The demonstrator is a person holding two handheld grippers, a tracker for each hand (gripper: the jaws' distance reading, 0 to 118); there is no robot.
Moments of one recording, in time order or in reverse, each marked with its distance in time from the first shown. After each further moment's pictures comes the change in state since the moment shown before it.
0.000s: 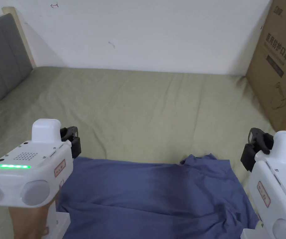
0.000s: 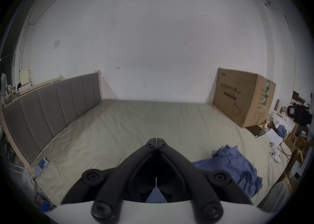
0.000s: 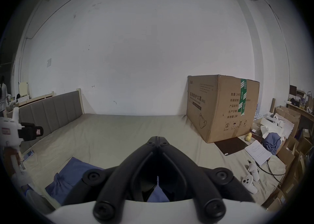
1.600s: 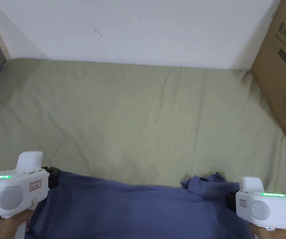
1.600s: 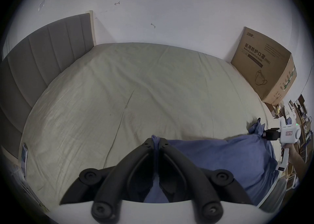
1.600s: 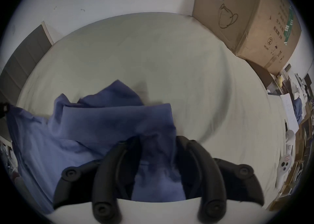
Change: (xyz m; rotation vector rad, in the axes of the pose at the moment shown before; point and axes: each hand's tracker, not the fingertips) left arm -0.055 -0.050 -0.173 -0.445 -0.009 0.076; right arm 0.070 -0.206 -0.275 -0.833 -0.008 0.012
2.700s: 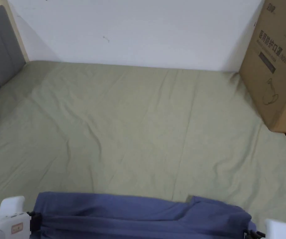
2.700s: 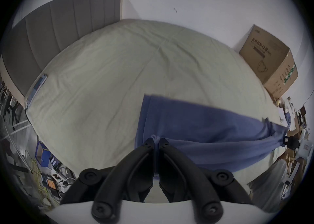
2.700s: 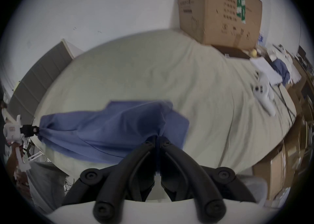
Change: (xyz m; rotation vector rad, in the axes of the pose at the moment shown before) left arm -0.056 -0.200 0.118 -0.137 0.074 0.130; right arm 0.025 -0.217 0.189 0.082 0.076 -0.136
